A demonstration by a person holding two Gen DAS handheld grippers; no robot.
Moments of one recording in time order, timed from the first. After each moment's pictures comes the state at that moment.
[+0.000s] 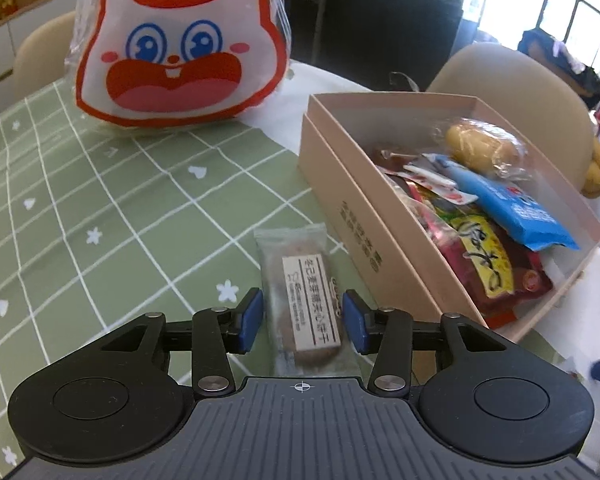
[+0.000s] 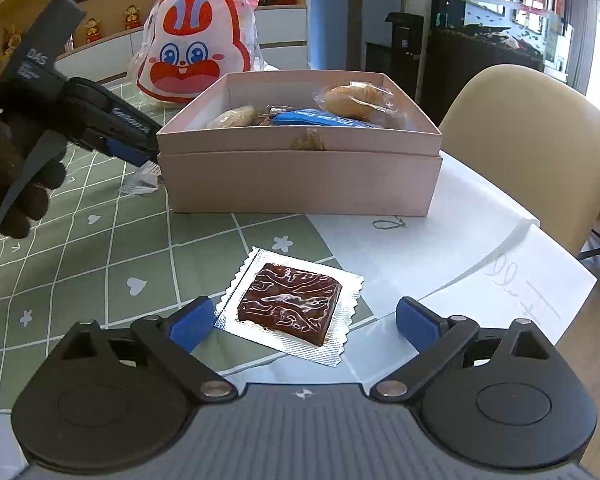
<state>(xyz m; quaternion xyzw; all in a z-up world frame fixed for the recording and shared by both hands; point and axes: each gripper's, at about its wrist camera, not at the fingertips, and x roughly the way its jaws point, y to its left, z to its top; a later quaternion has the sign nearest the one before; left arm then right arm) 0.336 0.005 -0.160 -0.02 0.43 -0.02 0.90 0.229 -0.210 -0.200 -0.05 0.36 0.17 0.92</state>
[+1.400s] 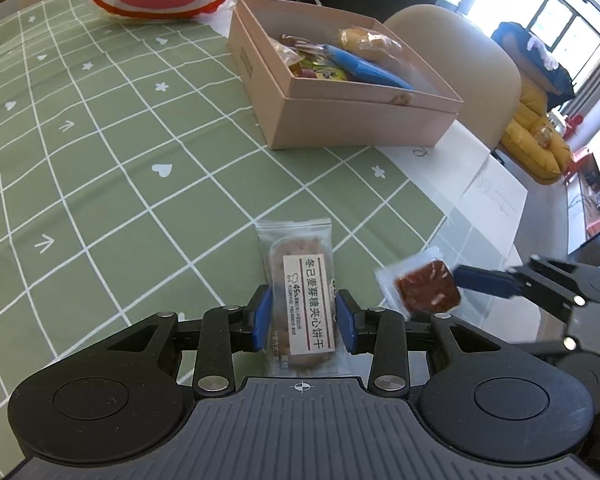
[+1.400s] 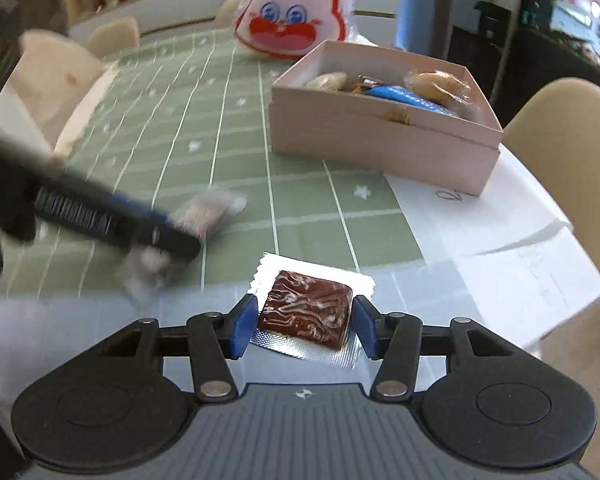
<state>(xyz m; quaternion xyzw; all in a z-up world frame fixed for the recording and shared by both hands) 0.173 -0.056 -0.155 -0.11 0.49 -0.06 0.86 0.178 -0.216 -0.179 -0.13 0.40 0.28 0.86</state>
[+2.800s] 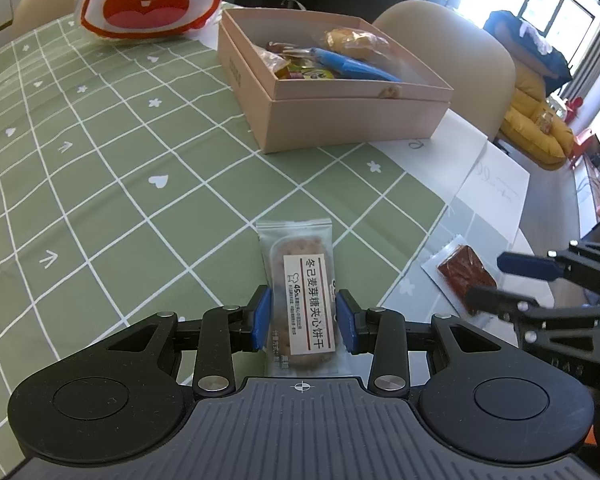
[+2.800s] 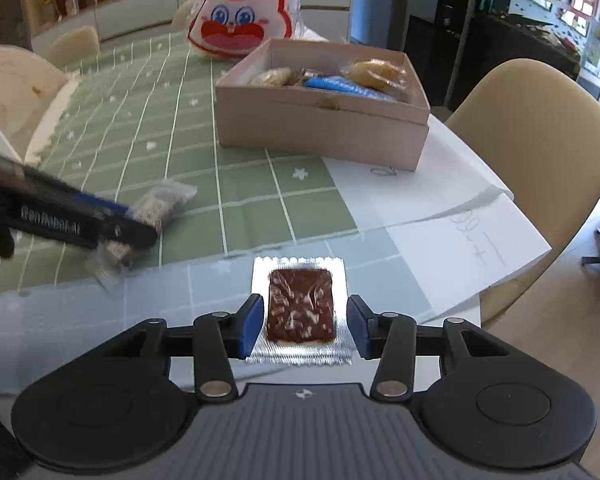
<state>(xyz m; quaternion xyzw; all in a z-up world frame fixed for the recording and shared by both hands) 0.167 -0.065 -0.156 -0.06 0.47 -0.07 0.88 0.170 -0.247 -0.165 -0.10 0.41 0.22 0.88</state>
